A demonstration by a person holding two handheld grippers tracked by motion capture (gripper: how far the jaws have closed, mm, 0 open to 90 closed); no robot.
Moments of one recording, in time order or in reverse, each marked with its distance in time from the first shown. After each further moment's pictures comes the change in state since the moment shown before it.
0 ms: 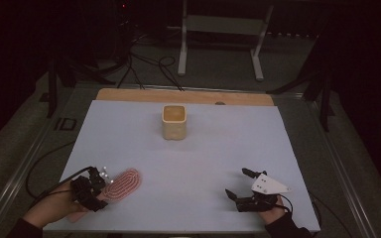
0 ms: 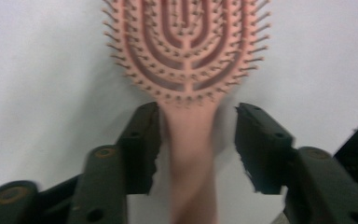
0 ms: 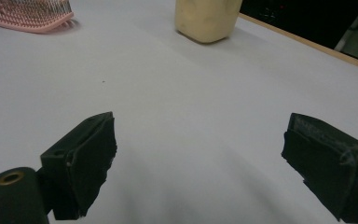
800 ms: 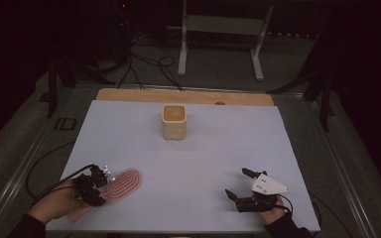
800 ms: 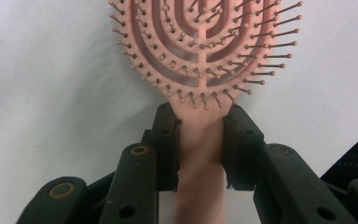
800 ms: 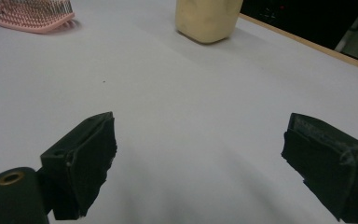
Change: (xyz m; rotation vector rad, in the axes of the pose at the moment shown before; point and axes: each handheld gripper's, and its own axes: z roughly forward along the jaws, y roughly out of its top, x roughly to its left) left arm 0.008 0.006 0.008 0.071 -0.038 -0.043; right arm 0.001 0.000 0.000 -0.003 0.001 -0.001
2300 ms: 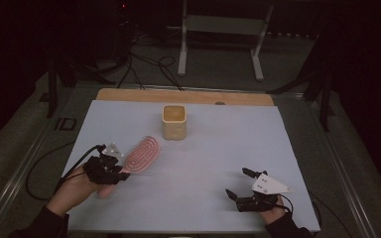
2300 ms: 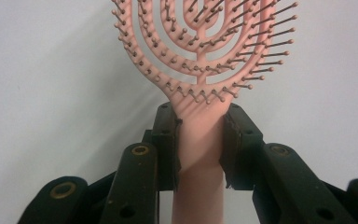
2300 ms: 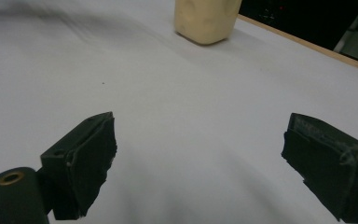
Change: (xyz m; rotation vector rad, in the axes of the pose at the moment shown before) left arm -0.007 0.040 -0.048 -0.470 0.005 -0.041; right arm -0.001 0.000 -0.001 -0.003 -0.002 0.003
